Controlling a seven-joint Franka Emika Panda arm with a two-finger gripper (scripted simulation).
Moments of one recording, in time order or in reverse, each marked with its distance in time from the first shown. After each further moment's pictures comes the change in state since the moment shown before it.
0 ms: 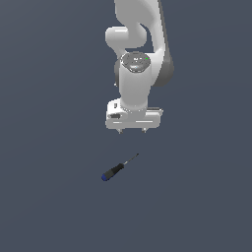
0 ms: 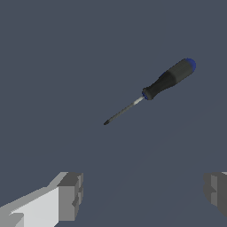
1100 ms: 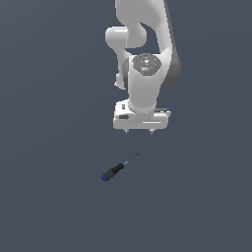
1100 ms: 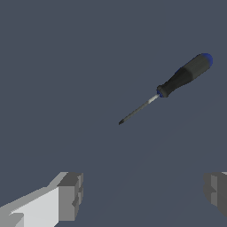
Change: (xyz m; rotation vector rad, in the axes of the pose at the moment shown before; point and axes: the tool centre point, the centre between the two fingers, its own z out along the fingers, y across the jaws) arm 0.002 -0.028 0.003 0.014 -0.016 0.032
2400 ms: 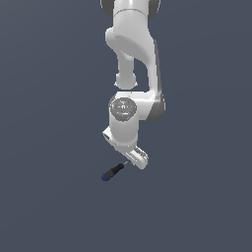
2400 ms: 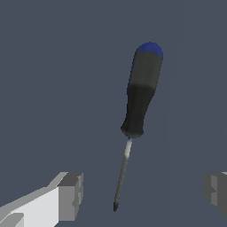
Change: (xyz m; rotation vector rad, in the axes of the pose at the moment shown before) arm 0.071 0.058 0.083 0.004 0.025 0.723
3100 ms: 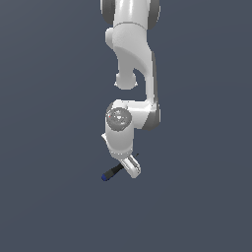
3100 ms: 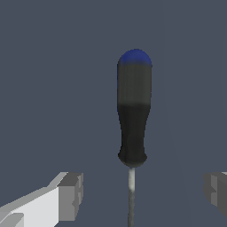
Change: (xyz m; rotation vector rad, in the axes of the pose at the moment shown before) arm 0.022 0.003 0.025 -0.004 0.018 0.192
